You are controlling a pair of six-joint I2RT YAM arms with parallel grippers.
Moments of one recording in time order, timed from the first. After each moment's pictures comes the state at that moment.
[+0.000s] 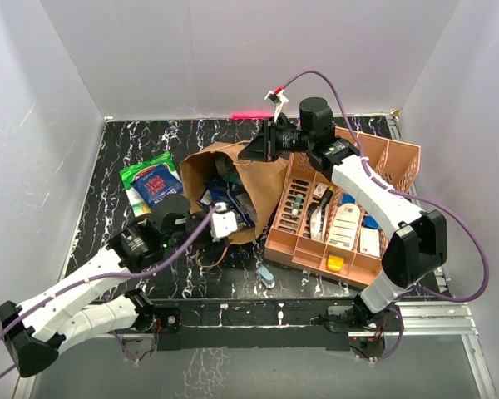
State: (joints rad) left arm -0.80 0.87 0.82 -0.42 0.35 0.45; right arm 0.46 1.60 1.48 -0.12 -0.82 0.46
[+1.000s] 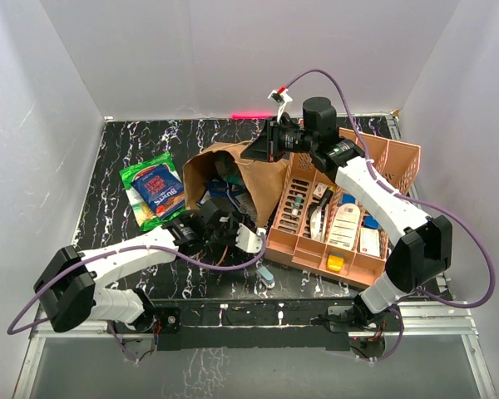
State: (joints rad) left arm -0.89 1.27 0.77 -0.25 0.01 1.07; right arm 0.46 1.56 1.48 -0.17 -0.78 0.44
